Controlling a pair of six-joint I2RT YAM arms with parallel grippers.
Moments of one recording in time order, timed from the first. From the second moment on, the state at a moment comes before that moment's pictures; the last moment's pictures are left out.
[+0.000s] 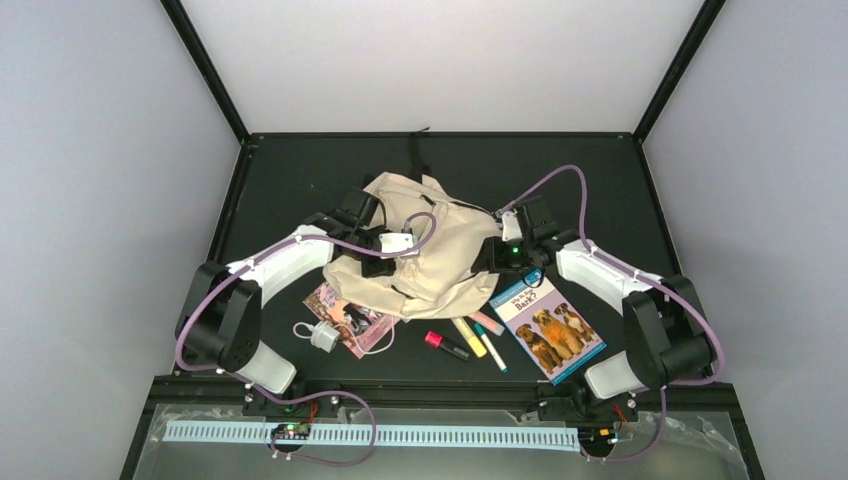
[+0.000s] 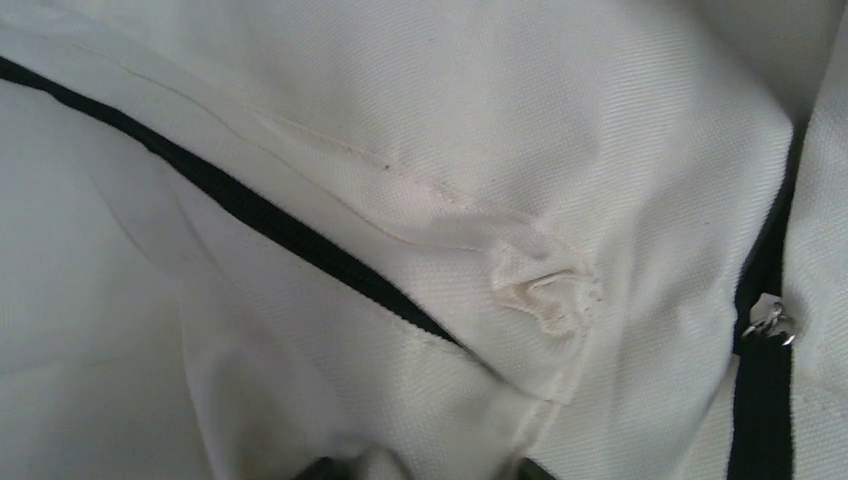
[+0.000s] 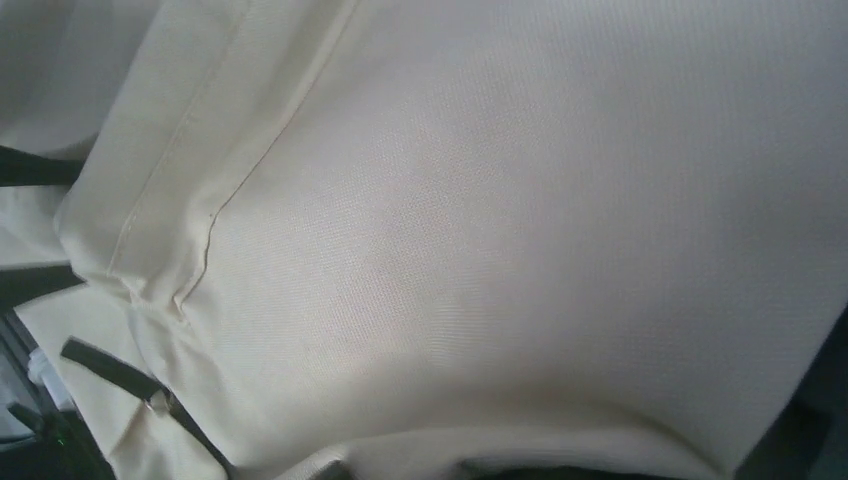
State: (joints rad) left arm -0.46 1.53 0.99 -0.55 0.38 0.91; right arm 0.42 1.47 0.84 -0.34 -0.45 0.44
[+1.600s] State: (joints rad) left arm -0.47 1.53 1.37 -0.76 0.53 0.26; right arm 0.90 1.36 0.91 -0.01 -0.15 -0.32
